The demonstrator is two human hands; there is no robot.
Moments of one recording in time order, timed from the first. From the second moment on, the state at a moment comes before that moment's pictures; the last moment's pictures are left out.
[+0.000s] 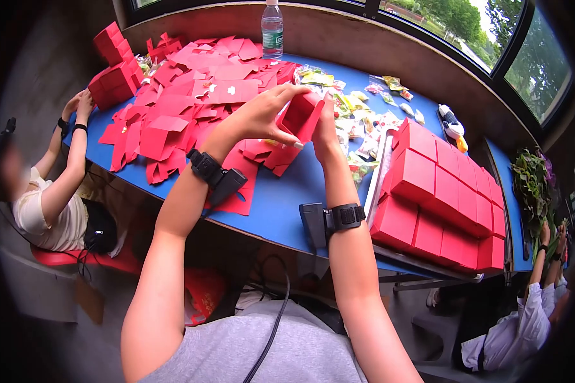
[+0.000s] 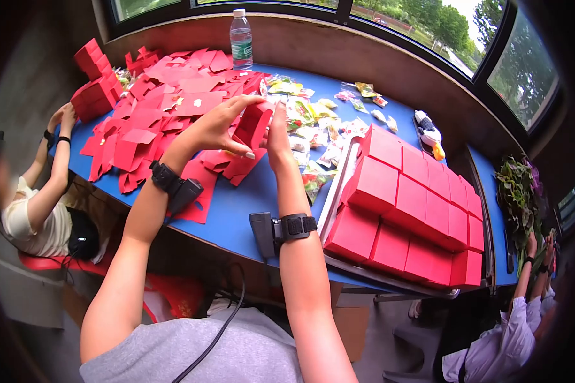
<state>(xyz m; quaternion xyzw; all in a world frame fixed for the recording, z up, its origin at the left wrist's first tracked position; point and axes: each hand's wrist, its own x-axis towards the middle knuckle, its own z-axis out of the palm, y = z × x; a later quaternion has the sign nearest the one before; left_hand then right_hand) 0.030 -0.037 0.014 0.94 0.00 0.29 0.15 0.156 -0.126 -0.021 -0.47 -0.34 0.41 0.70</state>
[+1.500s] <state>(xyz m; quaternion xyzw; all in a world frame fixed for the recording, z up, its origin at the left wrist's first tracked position) 0.215 0.147 -0.004 0.95 0.29 -0.08 -0.01 0.135 -0.106 -0.054 -0.60 -0.58 0.07 0.54</state>
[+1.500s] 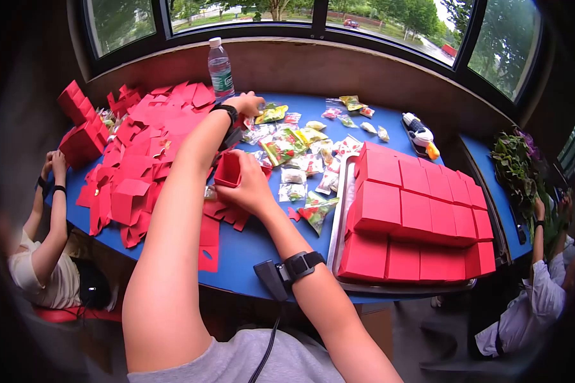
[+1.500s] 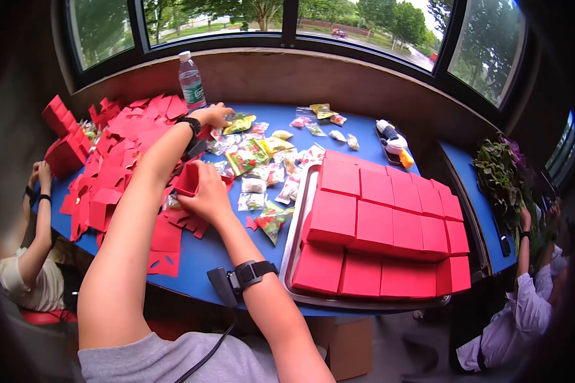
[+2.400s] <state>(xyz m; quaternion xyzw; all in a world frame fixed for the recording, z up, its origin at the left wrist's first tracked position) 0.194 0.119 0.068 0.99 0.08 -0.03 0.12 0.134 -0.102 -0.056 -0.63 -0.58 0.08 0.52</state>
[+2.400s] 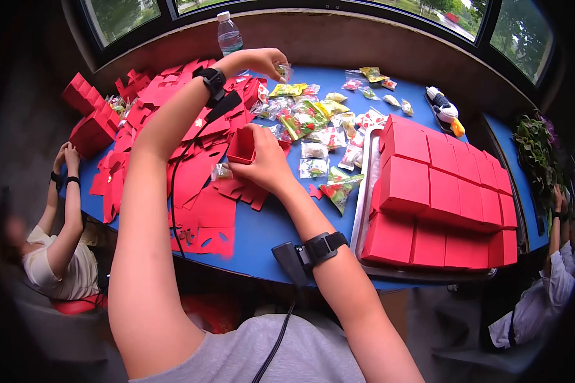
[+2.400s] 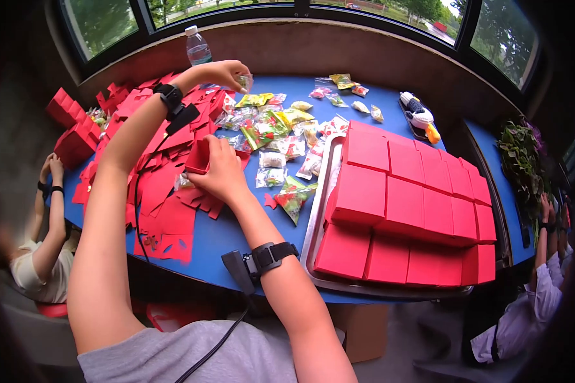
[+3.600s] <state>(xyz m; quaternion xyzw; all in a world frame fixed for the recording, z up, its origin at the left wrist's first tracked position) 0.037 -0.041 -0.013 0.71 0.13 0.44 0.53 0.130 -0.104 -0.054 -0.62 -0.56 0.05 0.55</state>
